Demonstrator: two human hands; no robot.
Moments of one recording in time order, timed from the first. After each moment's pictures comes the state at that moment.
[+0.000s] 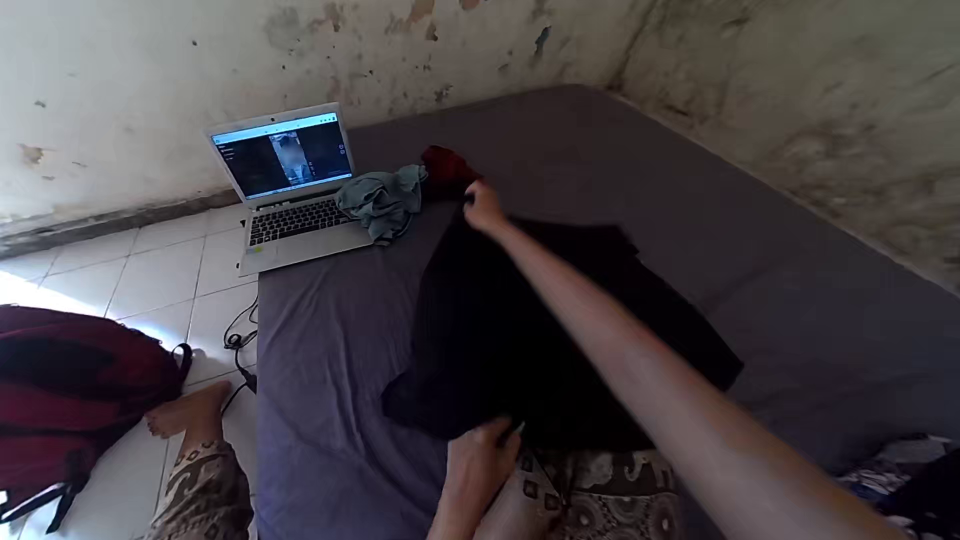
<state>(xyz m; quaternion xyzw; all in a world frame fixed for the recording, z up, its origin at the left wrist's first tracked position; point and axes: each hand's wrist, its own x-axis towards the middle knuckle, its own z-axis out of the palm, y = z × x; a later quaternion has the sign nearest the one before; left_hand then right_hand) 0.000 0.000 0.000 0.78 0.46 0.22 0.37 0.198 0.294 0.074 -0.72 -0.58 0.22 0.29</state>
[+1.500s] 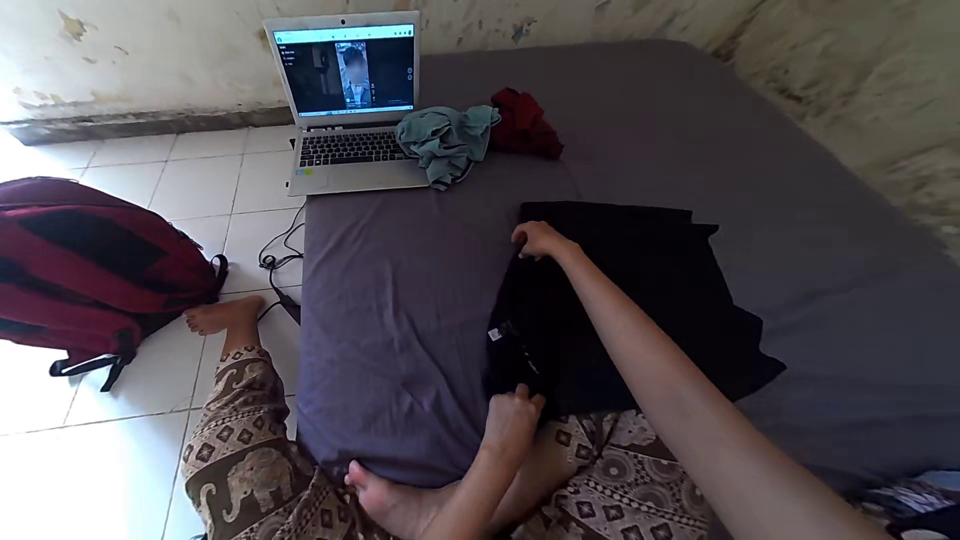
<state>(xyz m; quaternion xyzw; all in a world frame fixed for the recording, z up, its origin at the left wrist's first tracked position) -0.008 -0.022 -0.062 0.83 0.41 0.07 0.38 0.182 0.247 -0.031 -0.74 -0.60 0.32 -0.03</state>
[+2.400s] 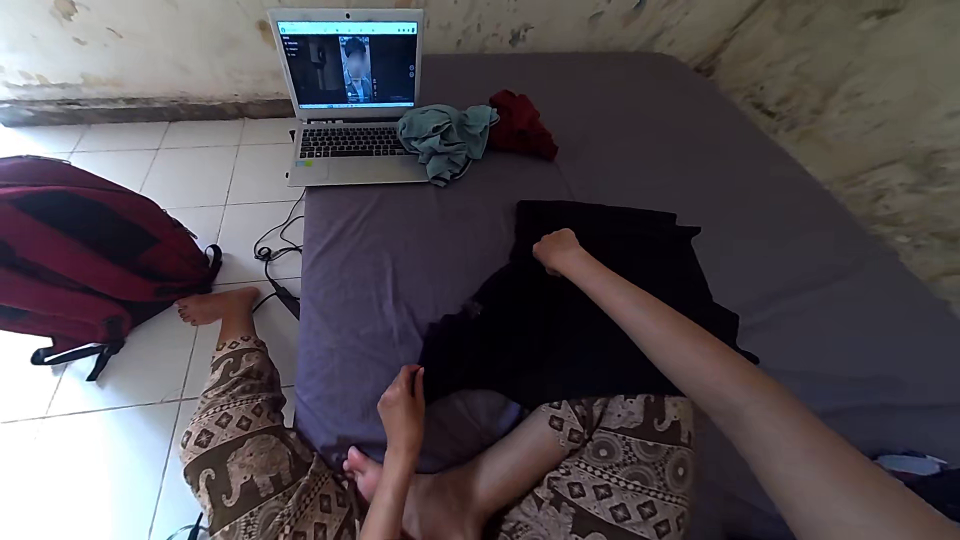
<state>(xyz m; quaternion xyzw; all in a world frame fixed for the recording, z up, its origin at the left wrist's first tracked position) -0.130 -0.022 -0.087 0.61 0.69 0.31 0.24 0.151 0.195 0.020 -0.67 -0.62 0.12 -0.39</state>
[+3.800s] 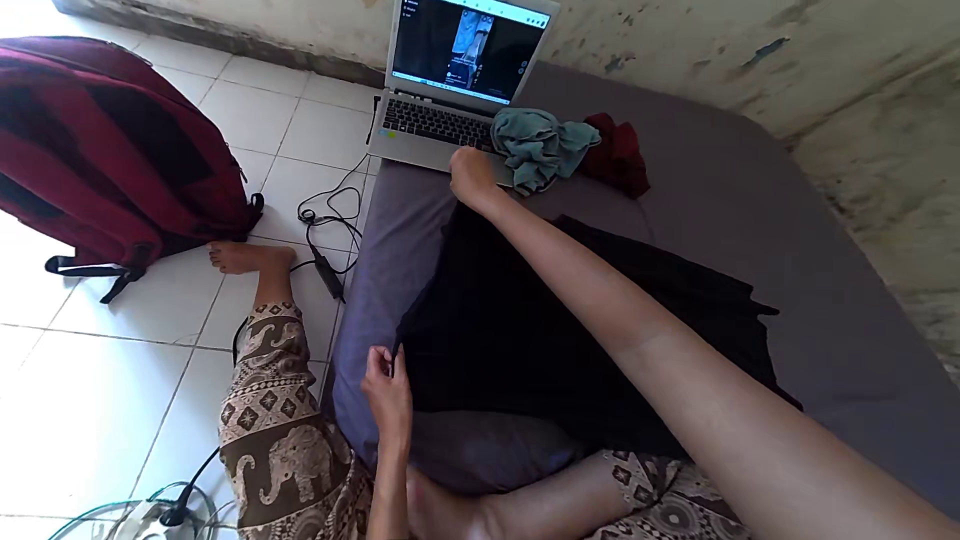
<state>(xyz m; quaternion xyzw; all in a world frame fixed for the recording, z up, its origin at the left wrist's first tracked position) -0.223 0.013 -0.087 0.32 0.74 0.51 0.31 -0.149 0.309 0.051 -0.62 -0.77 0.10 -0.03</state>
